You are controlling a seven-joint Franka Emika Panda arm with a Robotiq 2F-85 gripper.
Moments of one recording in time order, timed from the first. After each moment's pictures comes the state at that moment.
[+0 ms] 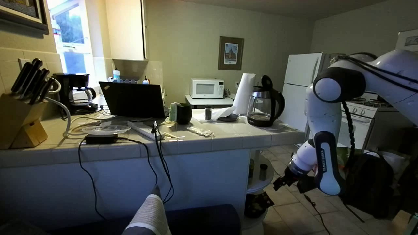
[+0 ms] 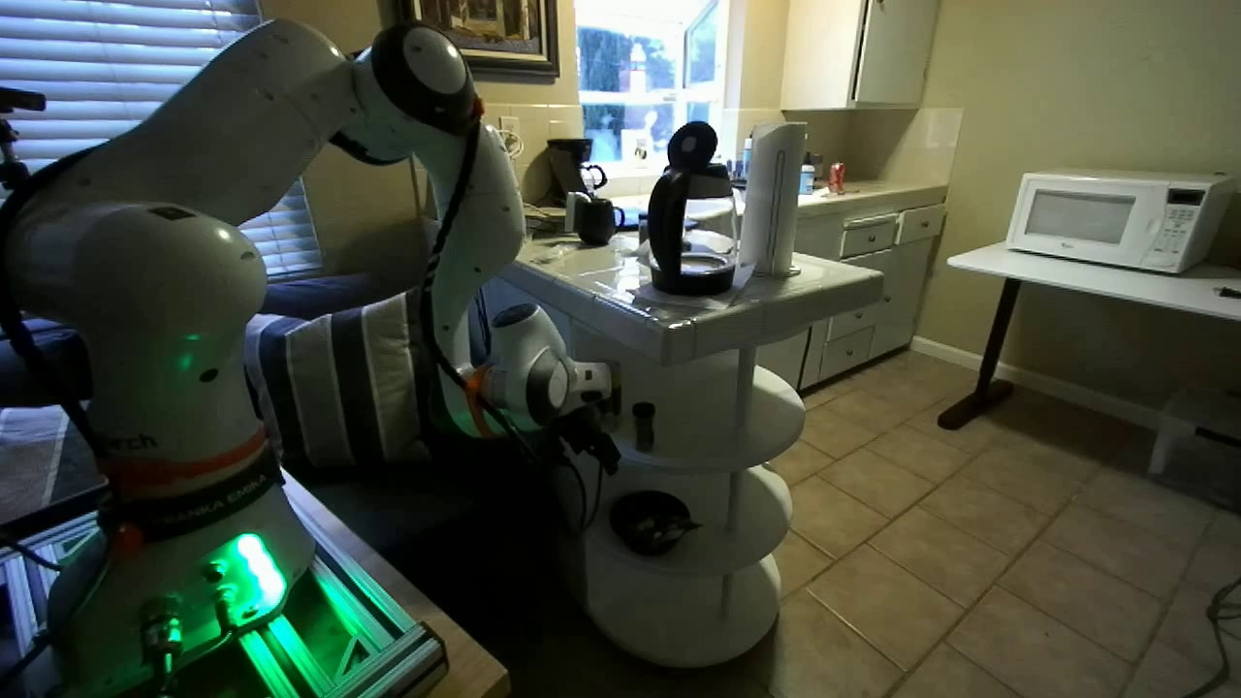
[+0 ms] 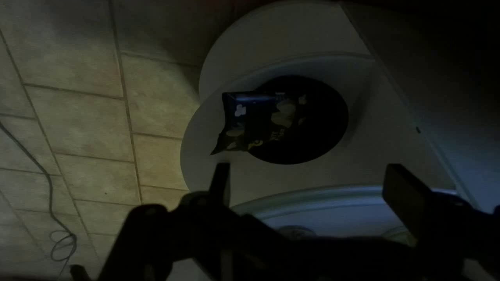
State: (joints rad) arm 0.30 0.90 -0.47 -2.42 -0.51 3.75 0.65
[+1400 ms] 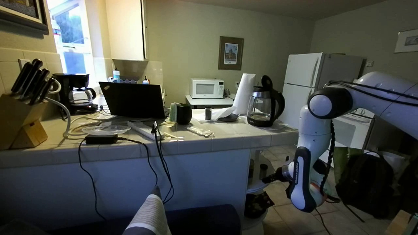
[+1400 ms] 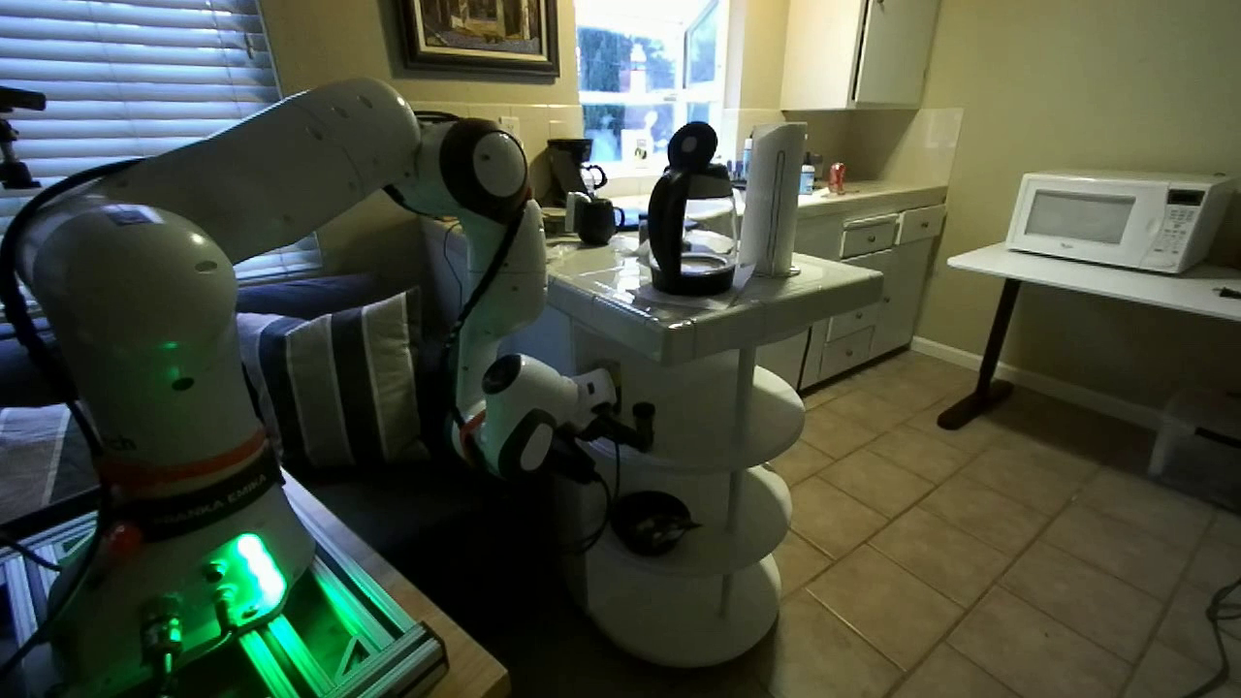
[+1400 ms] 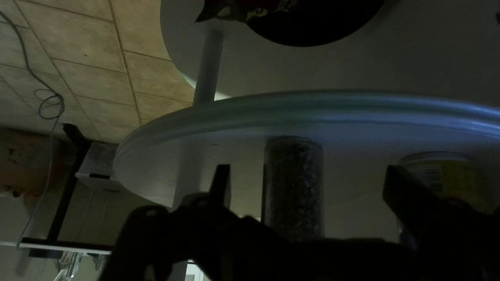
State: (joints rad) arm 0.03 1.13 -0.12 -2.18 -0.01 4.15 0.02
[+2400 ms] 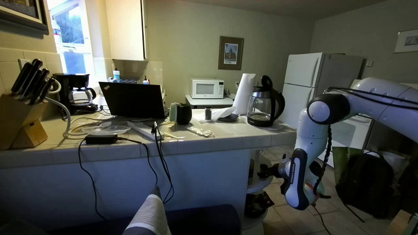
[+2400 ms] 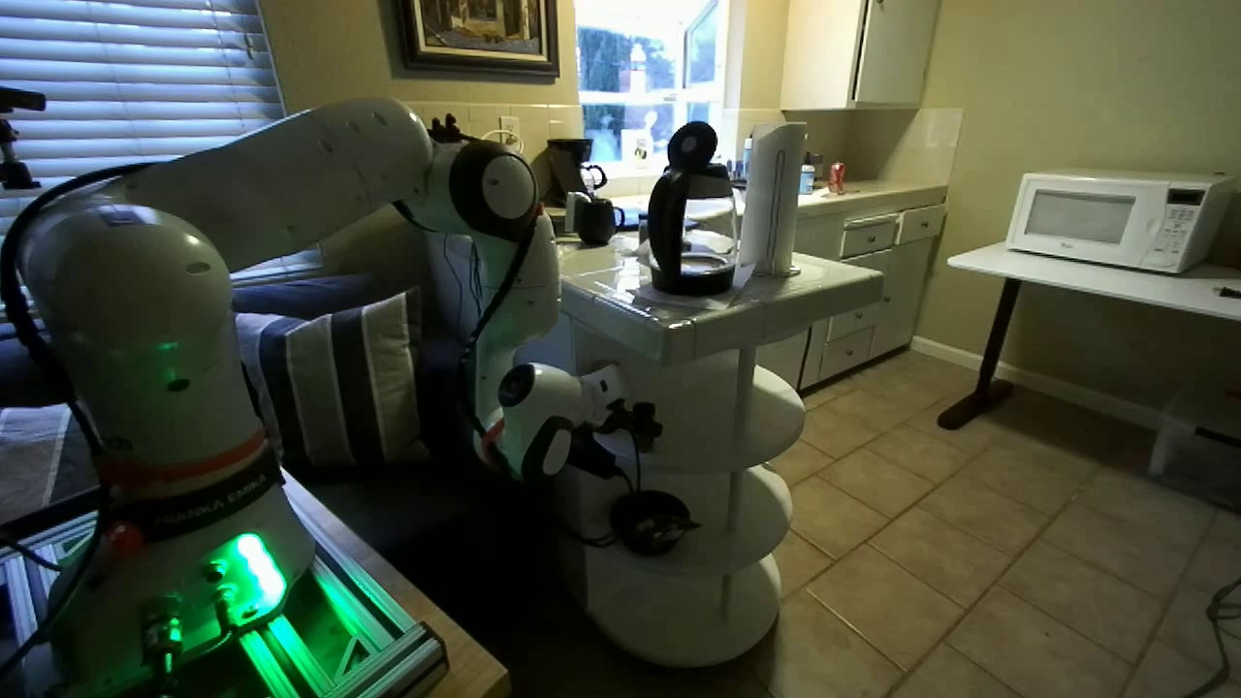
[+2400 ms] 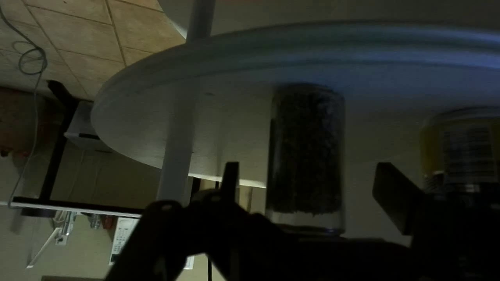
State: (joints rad) arm -0.01 1.20 -0.11 -2.04 -0.05 4.21 -0.01
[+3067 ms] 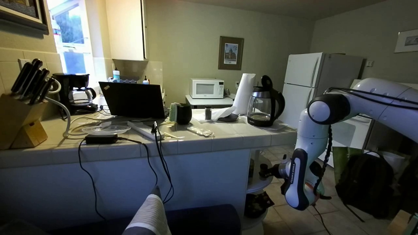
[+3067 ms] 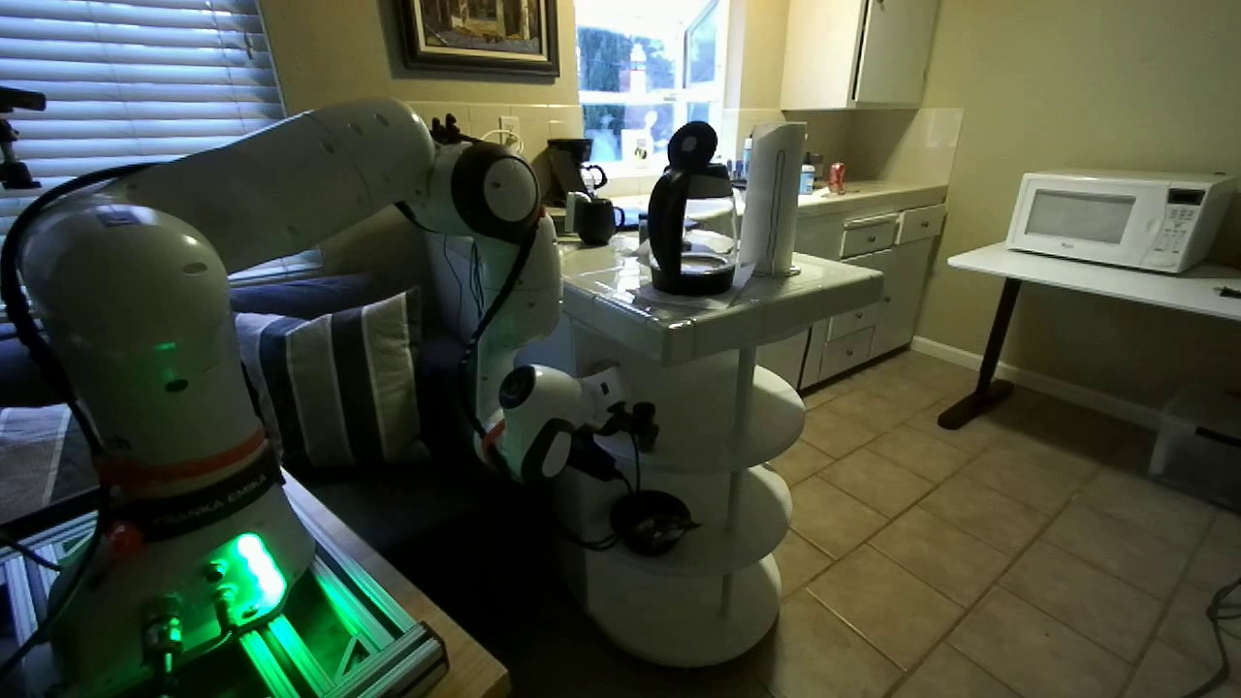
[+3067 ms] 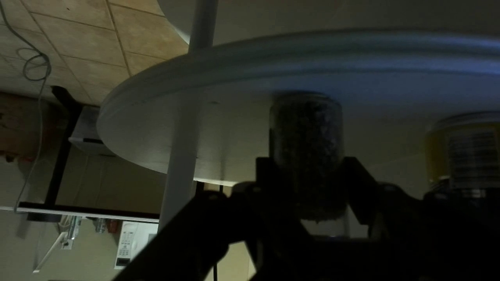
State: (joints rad) arm -0.02 1.20 -0.10 -2.04 -0.05 4.21 -0.01
